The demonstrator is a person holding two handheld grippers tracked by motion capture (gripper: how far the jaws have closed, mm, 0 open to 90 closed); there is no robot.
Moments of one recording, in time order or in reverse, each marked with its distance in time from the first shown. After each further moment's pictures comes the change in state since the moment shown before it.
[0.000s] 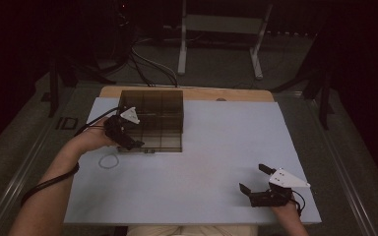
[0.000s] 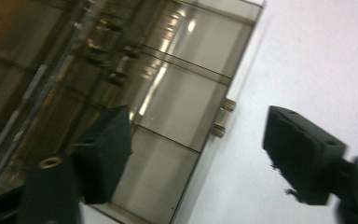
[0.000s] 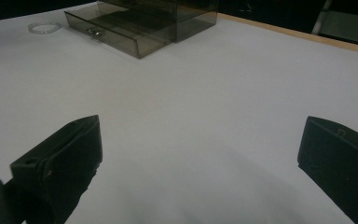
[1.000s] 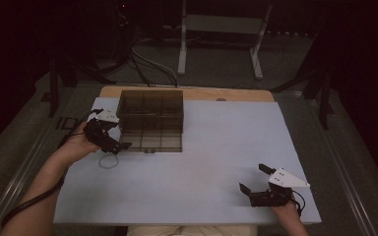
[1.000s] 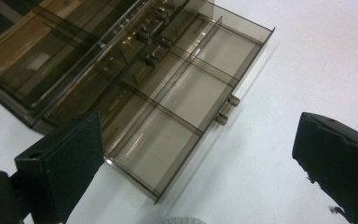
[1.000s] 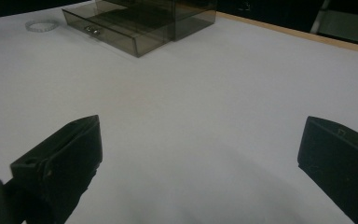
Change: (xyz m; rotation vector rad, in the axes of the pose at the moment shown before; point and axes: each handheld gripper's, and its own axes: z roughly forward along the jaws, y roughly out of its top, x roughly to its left) left arm -0.010 -0.039 -0.038 -0.141 0.073 -0.147; right arm 0.000 0.000 0.000 0.005 -0.006 -0.002
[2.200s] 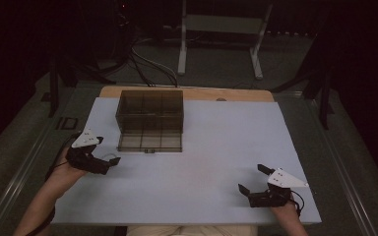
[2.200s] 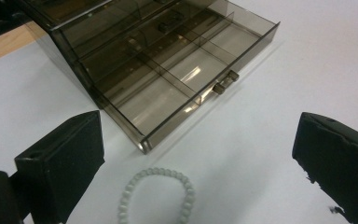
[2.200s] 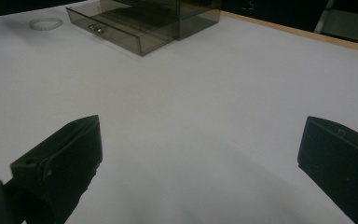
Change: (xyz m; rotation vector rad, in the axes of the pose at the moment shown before) left arm -0.035 -0.069 -0.018 -0.154 0.096 -0.131; right arm 0.002 0.000 0.001 0.004 0.010 -0.004
